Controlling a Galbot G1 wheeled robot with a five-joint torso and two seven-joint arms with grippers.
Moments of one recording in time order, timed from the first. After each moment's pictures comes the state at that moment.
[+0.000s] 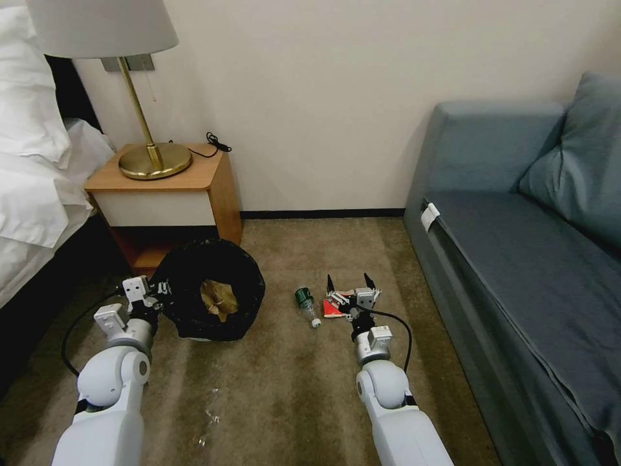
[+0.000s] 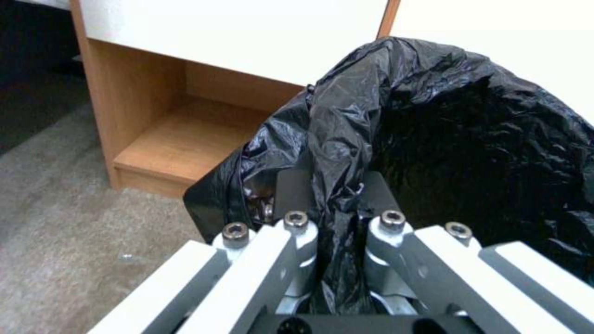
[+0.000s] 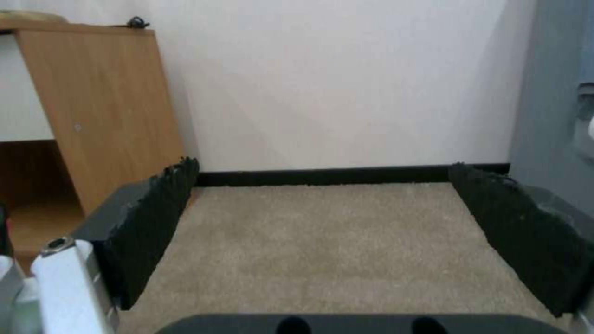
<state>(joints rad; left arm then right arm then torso) 1.20 -1.35 -0.78 -1.77 -0.40 0.33 0.04 -1.13 1.59 0.33 1.47 0.05 0.21 0.02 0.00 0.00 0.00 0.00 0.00</state>
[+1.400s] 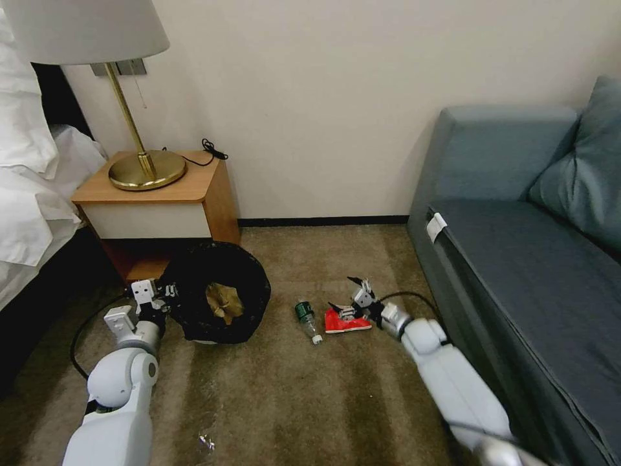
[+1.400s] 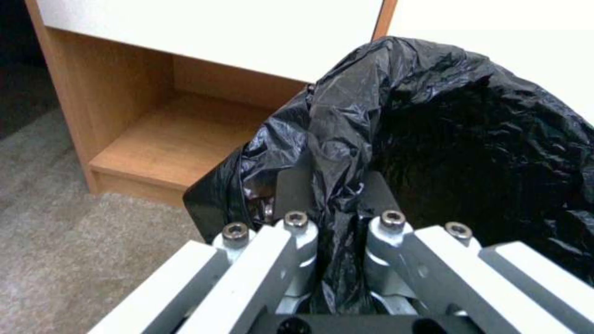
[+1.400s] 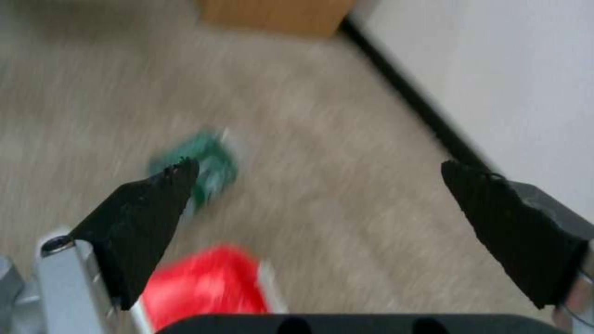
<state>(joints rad) 1.19 -1.38 -0.76 -1.75 -0.35 0.33 0.03 -0.62 1.33 0.23 0.79 -0.32 0.41 -0.61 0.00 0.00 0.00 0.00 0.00</state>
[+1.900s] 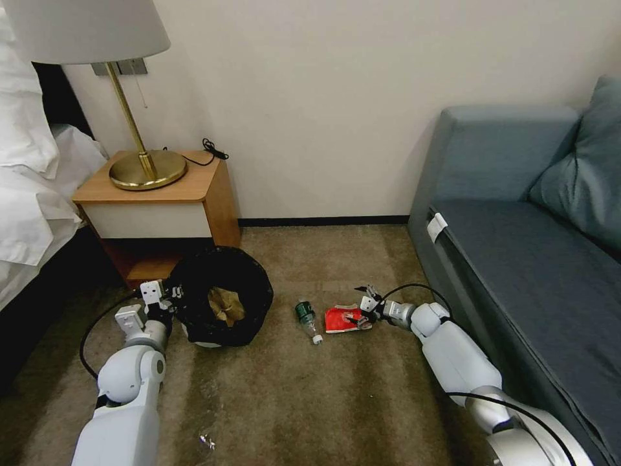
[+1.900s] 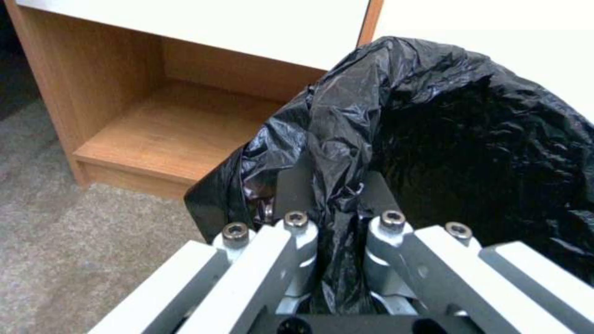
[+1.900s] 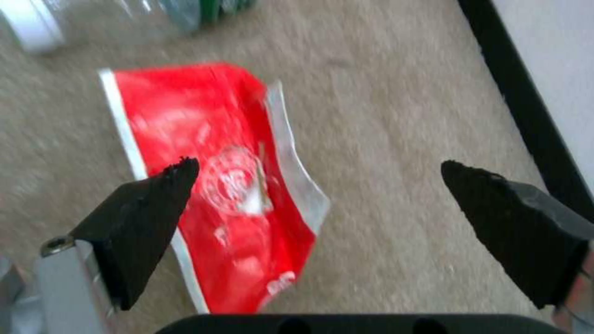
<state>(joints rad) 1.17 -1.40 -0.74 -1.72 -0.33 0.33 0.03 -0.51 1.33 0.24 0.58 -0.63 0.41 -0.55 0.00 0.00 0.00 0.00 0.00</state>
